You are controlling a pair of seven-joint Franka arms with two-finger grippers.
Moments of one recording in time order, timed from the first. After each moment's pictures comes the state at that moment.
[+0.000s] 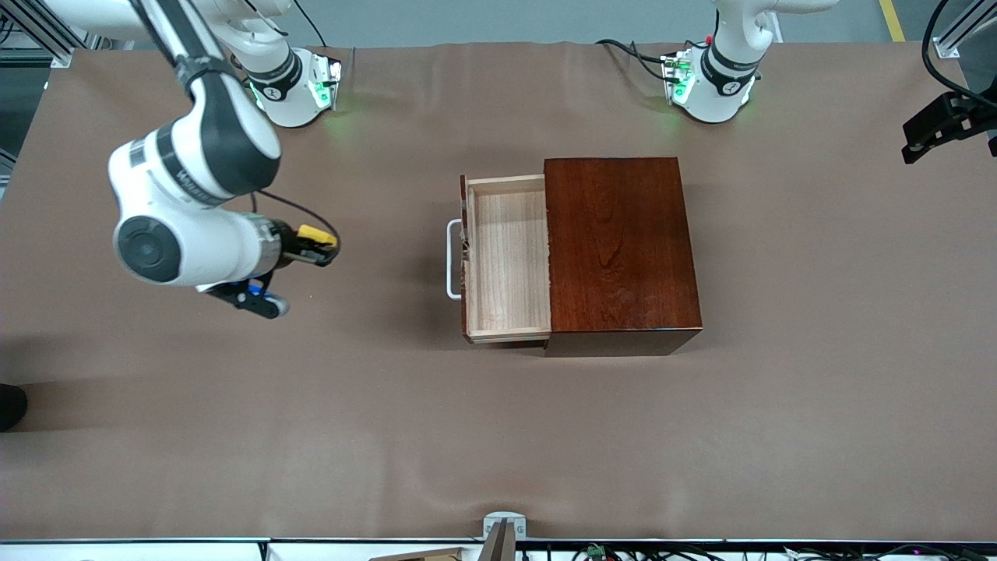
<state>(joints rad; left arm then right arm) -0.11 -0.03 0.05 -1.40 0.11 1.35 -0.04 0.00 0.35 0.38 -1.58 0.12 1.54 0.80</state>
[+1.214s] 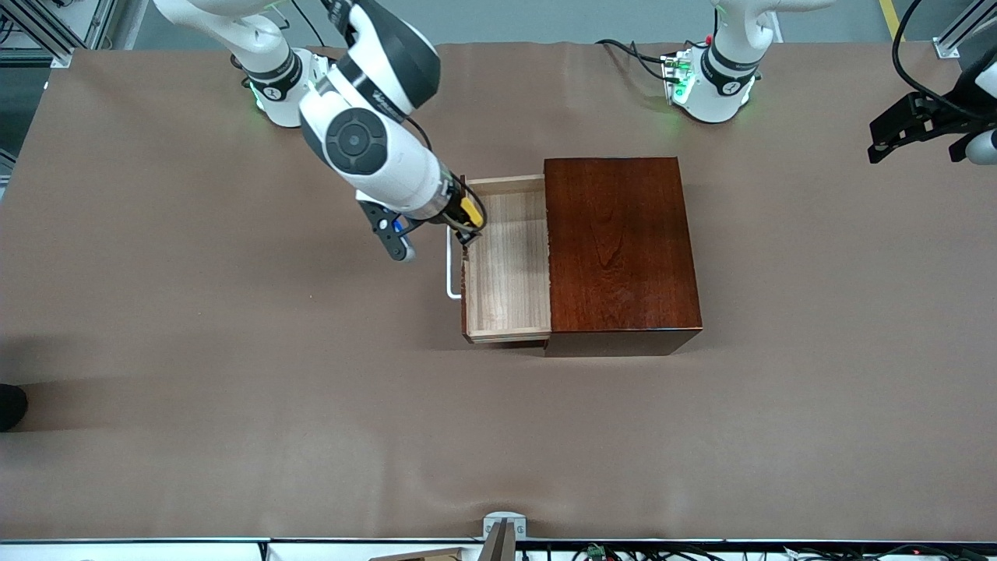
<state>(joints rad) -0.04 -0.03 -0.05 -1.44 0.05 1.37 -0.04 0.32 0.42 0.43 -1.55 0.17 1.94 1.73</state>
